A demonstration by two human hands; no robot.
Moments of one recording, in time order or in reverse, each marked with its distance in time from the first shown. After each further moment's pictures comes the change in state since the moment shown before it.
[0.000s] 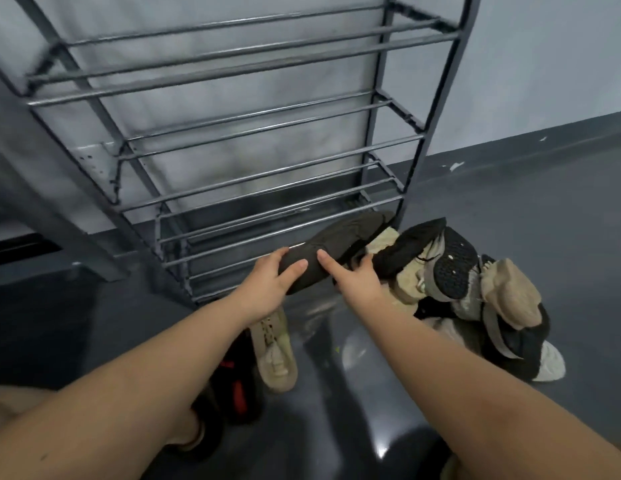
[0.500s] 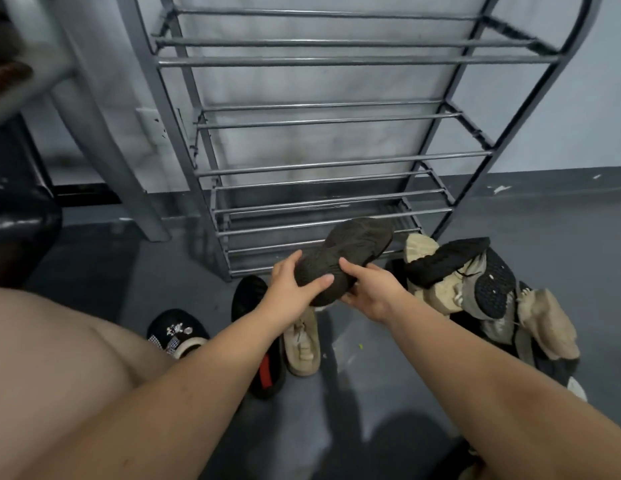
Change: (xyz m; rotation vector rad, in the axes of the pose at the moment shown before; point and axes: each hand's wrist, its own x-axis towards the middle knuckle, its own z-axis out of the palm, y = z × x) left_hand -0.034 -0.057 -0.004 -0.409 0.167 -0.163; right_hand -0.015 -0.002 0.052 0.258 -0.231 0.296
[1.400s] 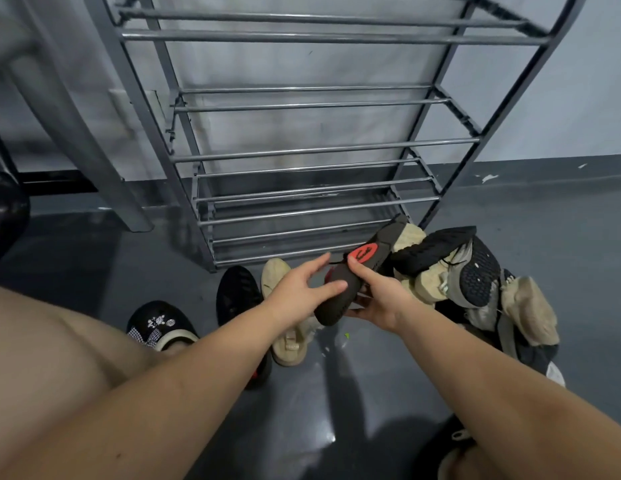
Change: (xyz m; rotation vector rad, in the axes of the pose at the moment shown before) left_hand 0.001 -0.001 0.031 -0.053 -0.243 0.086; right_hand -0.004 0.007 -0.047 -0.106 0.022 0.053
